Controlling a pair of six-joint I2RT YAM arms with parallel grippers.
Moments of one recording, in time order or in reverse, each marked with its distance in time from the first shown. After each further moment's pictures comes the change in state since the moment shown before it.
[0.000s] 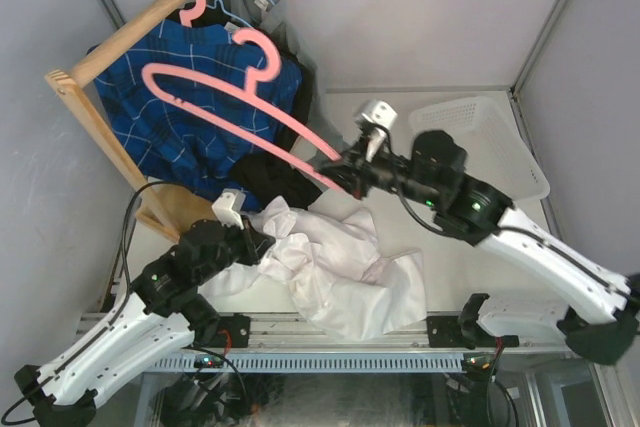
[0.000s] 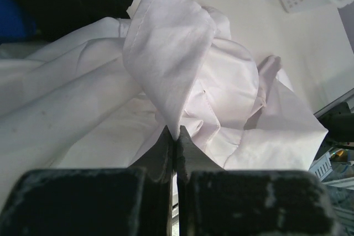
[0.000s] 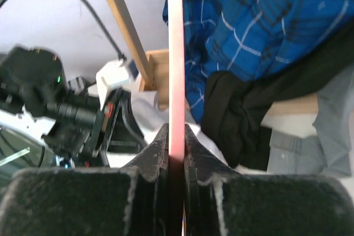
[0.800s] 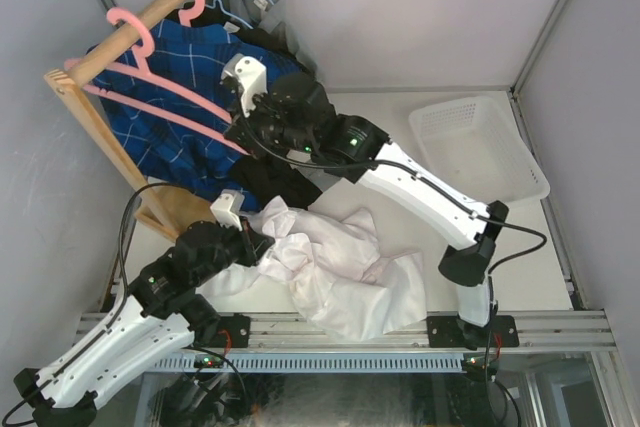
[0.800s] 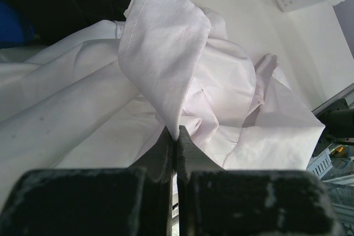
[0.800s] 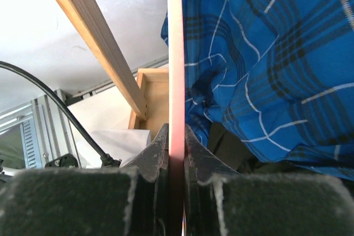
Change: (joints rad) left arm -0.011 -0.024 0.000 0.008 0.027 0.033; right arm 0.147 0.844 1.040 -0.329 0.139 -0.095
